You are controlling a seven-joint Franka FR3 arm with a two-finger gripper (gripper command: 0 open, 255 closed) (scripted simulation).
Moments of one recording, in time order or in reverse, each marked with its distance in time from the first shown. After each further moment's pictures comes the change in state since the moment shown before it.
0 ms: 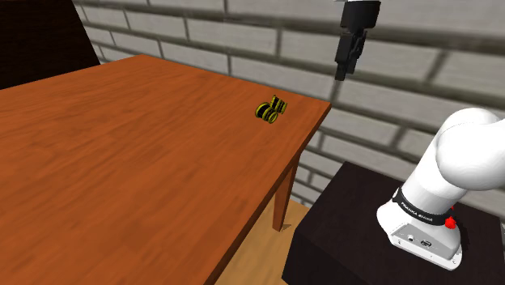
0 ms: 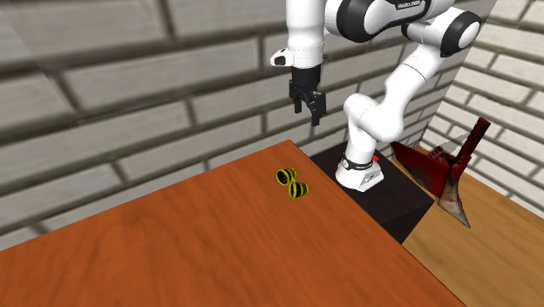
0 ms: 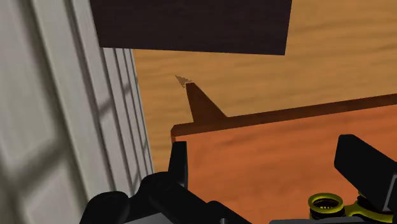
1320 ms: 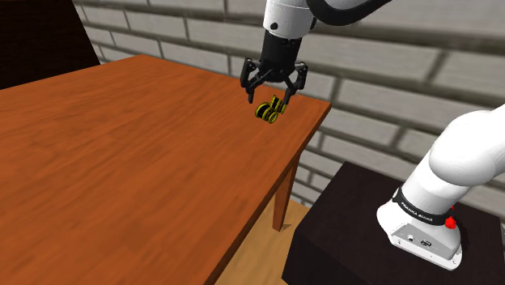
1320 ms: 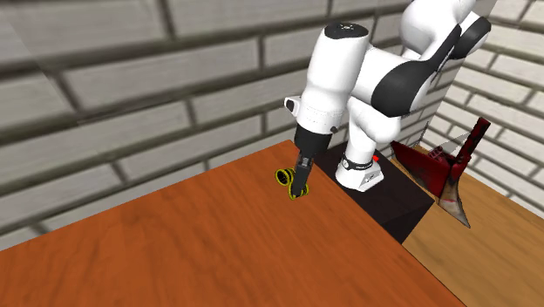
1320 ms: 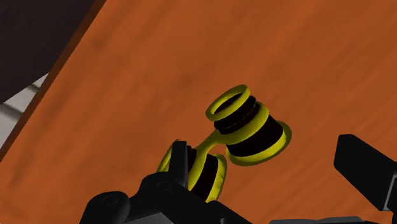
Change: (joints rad) arm -0.186 0.234 0.561 0.072 0.134 0.459 1.020
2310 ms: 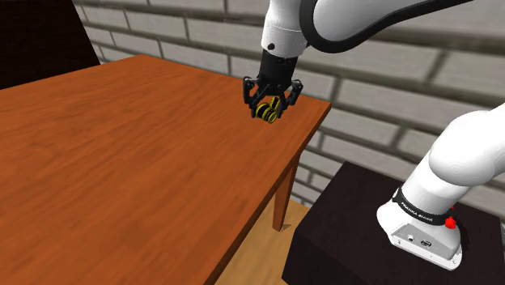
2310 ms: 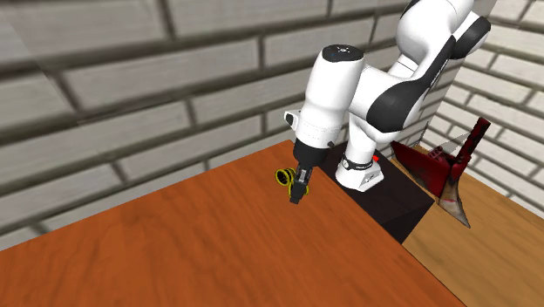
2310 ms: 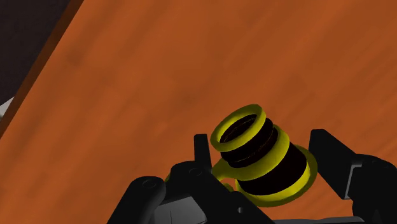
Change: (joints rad) arm -0.002 0.017 0.029 -0.070 0.005 0.094 0.022
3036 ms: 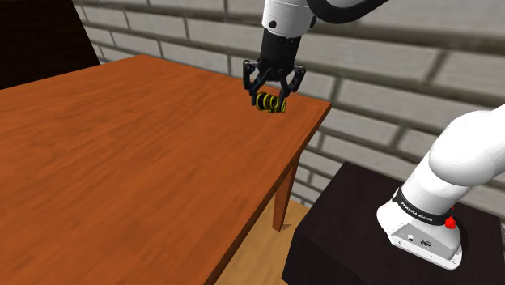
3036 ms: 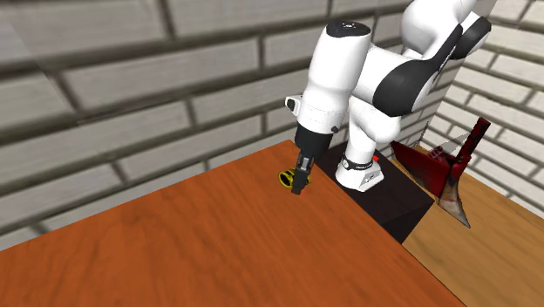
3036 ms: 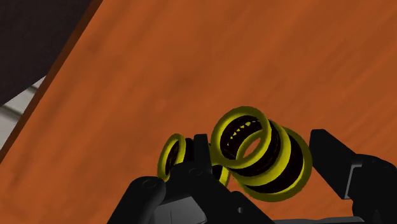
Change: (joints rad) arm -0.002 -0.015 -0.021 0.081 -0.007 -0.098 -0.001
